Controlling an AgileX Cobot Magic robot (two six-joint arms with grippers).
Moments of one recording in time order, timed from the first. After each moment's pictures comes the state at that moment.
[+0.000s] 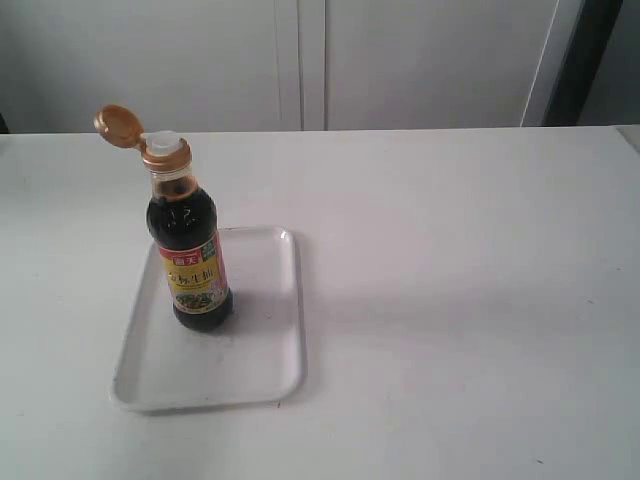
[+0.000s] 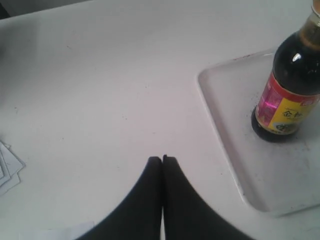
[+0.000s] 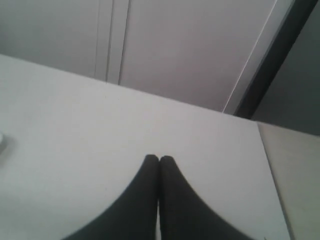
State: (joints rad) left arm -0.11 0.67 -0.67 -0.06 0.67 0.19; right arm 0.10 0.63 -0.62 0.01 0.33 -0.18
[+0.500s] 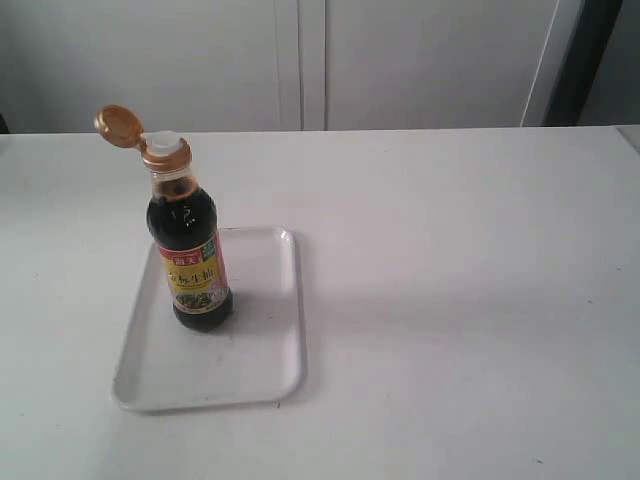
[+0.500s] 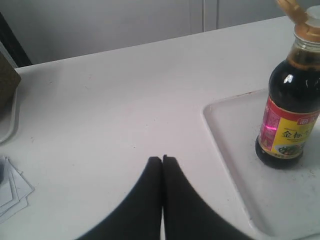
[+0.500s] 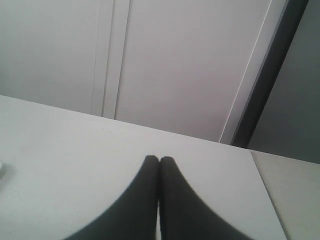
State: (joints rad) left arm -0.11 0.43 -0.47 -0.06 0.50 0.18; right arm 0.10 0.37 -0.38 0.03 0.17 -0.18
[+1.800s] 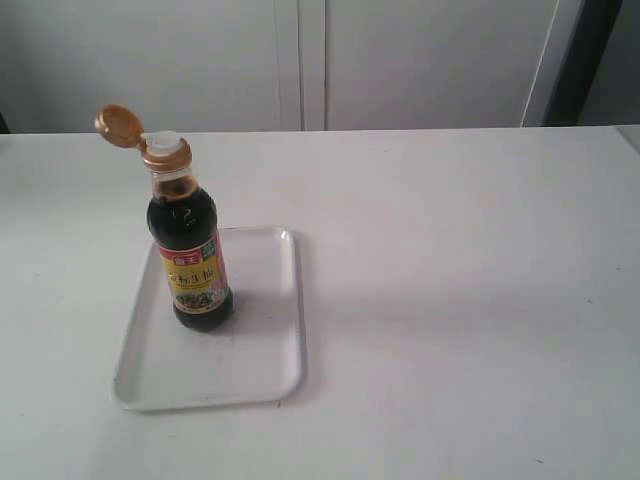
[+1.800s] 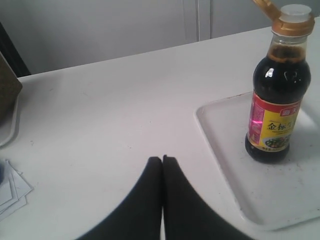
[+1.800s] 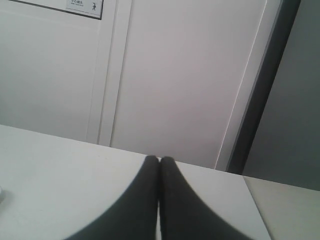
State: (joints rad) left arm -0.11 0.24 -0.41 -0.09 0.57 0.21; right arm 0.10 0.19 -0.34 0.03 0.18 -0.18
